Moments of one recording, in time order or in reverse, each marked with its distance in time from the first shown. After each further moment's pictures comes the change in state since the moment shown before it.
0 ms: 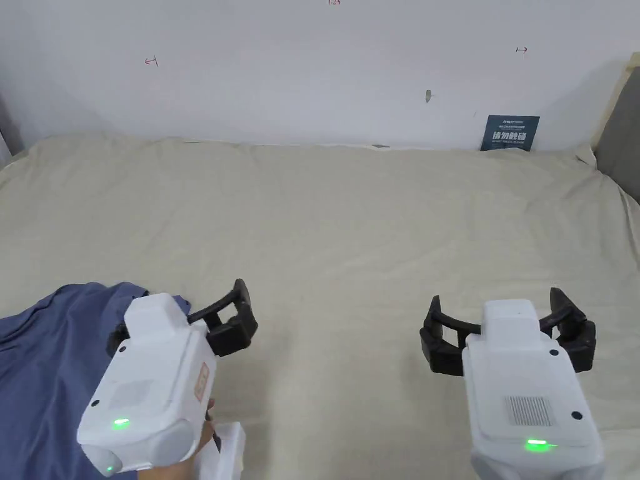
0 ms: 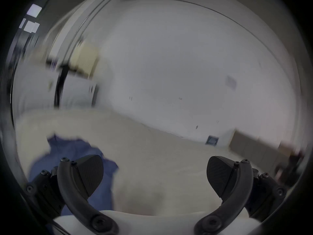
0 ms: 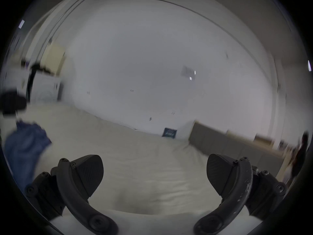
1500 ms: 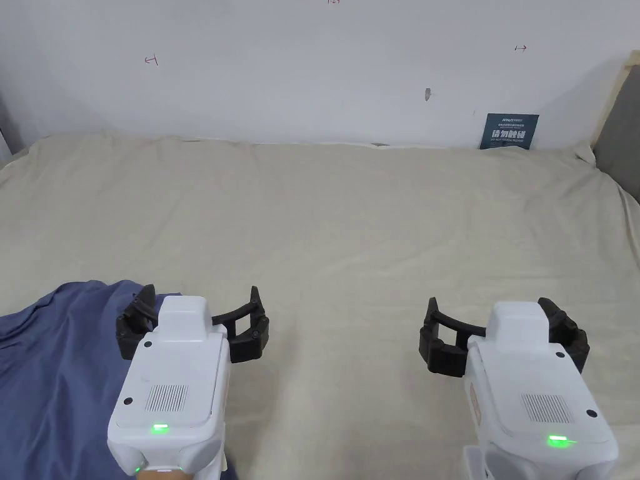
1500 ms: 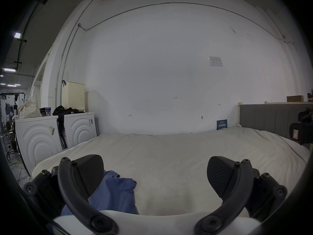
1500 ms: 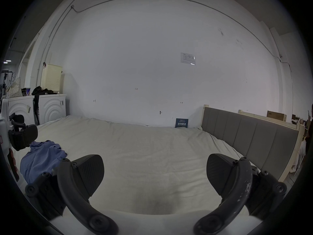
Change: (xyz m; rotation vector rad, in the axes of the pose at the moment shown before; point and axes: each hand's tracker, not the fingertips) left arm 0.009 -0.017 0.000 0.026 0.008 -0.215; right arm 0.002 -0.005 0.004 -0.034 0.064 -0.075
